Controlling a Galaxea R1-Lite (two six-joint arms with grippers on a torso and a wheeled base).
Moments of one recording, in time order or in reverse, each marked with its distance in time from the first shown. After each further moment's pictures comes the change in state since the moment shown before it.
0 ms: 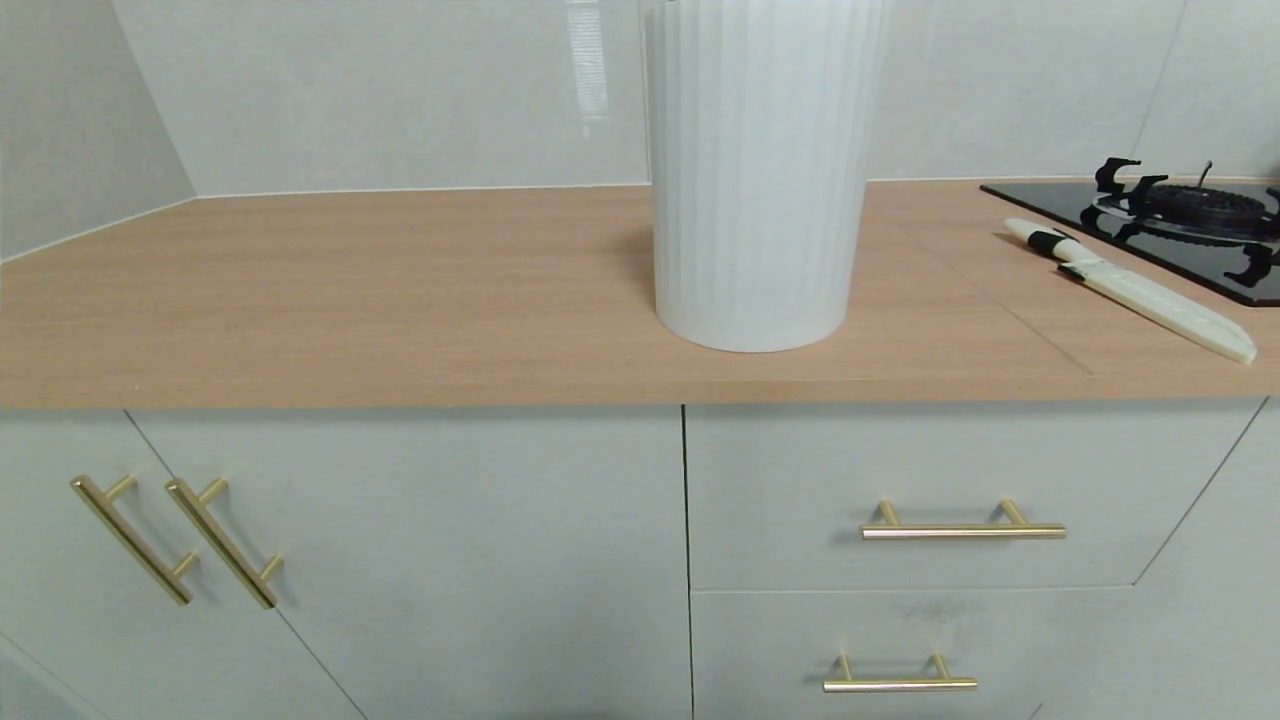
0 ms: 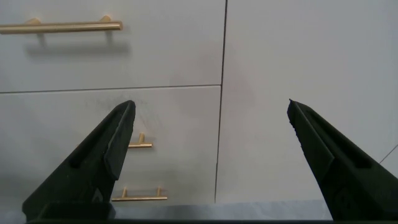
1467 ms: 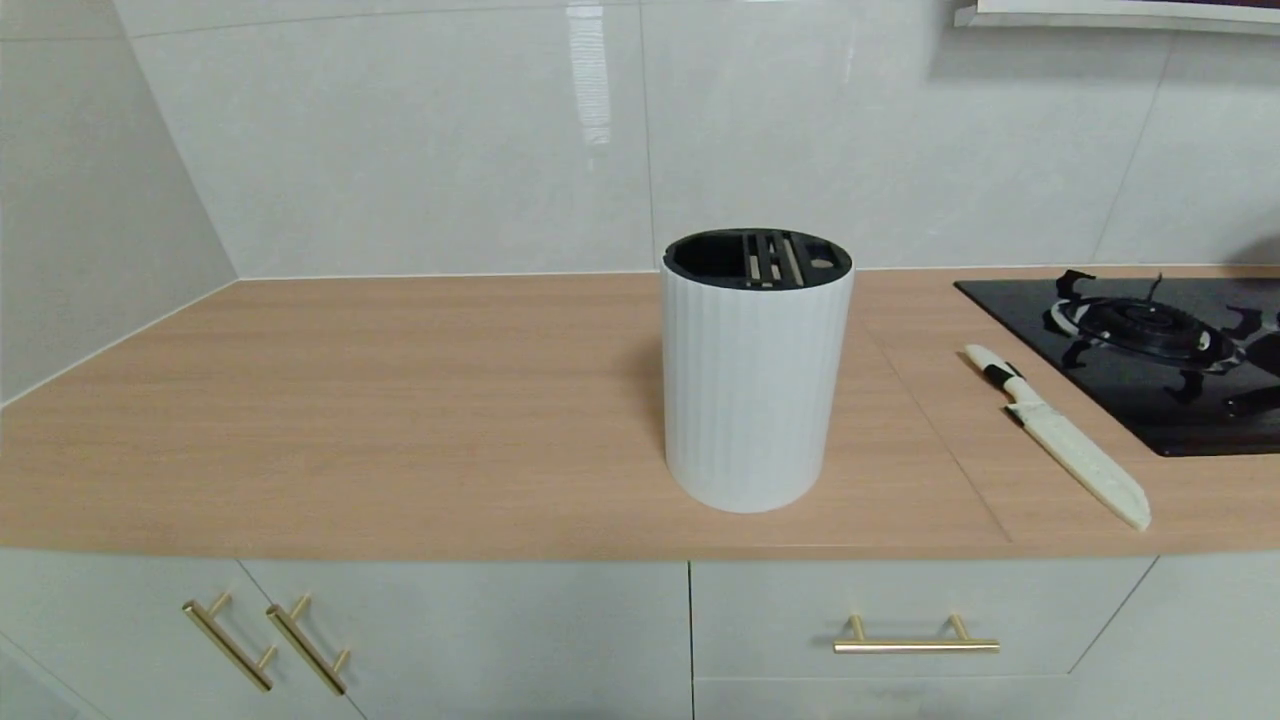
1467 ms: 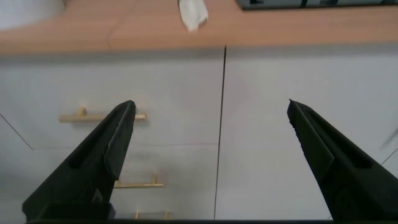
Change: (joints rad) left arm 0.000 0.000 0.000 0.000 0.000 0.000; right arm 0.000 0.000 0.000 0.000 0.000 0.000
